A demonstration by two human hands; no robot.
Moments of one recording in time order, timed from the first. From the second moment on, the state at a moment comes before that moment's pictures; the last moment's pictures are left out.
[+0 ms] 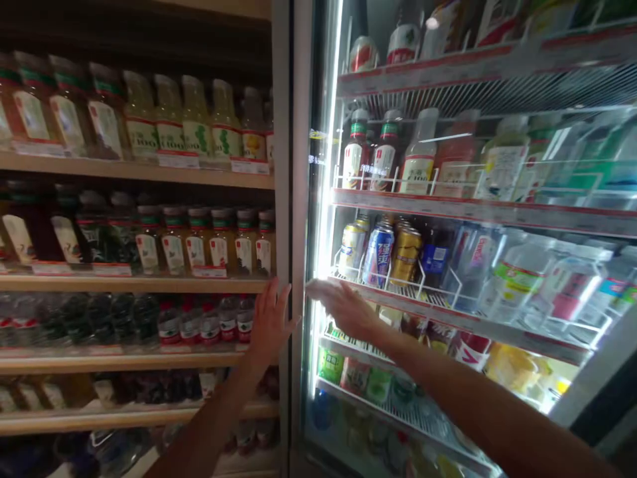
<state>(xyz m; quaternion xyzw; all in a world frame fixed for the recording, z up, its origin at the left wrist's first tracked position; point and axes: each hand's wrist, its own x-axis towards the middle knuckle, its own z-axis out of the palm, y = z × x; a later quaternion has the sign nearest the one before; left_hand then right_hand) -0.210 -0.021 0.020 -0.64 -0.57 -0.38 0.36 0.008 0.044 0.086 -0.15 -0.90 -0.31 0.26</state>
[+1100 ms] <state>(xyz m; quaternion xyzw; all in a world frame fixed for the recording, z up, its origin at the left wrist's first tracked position) -0.069 0.053 0.149 -0.65 -0.37 -0.54 0.39 0.198 0.033 0.206 -0.32 -0.64 -0.53 0.45</state>
